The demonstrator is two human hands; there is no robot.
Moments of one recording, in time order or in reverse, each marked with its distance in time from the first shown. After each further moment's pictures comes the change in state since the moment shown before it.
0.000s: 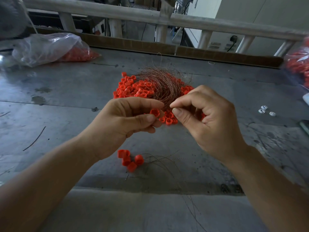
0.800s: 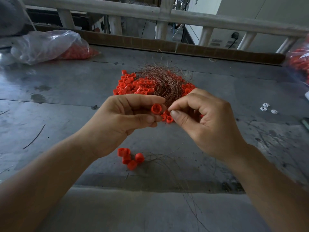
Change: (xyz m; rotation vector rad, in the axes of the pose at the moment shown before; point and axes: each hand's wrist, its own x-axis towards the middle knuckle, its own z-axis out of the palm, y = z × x) left_hand 0.000 0.000 0.000 -0.001 -0.008 0.025; right_hand -0.002 -0.002 0.002 0.023 -0.087 0.070
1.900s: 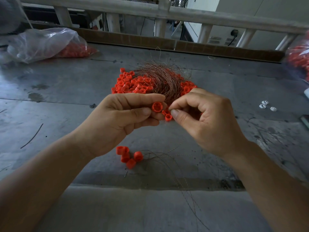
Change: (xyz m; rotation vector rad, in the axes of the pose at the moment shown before) left_hand 0.001 -0.004 -0.004 -0.072 -0.040 -0.006; right_hand 0.000 -0.001 -0.002 0.006 -0.036 0.077
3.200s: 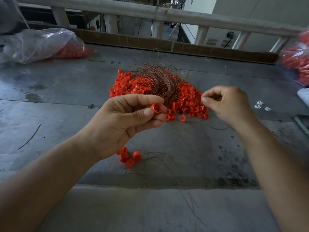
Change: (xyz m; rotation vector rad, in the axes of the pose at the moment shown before) left_hand -0.001 -0.004 0.007 -0.171 0.010 -0.022; right_hand 0.016 0.079 -0.027 -0.229 0.080 0.434
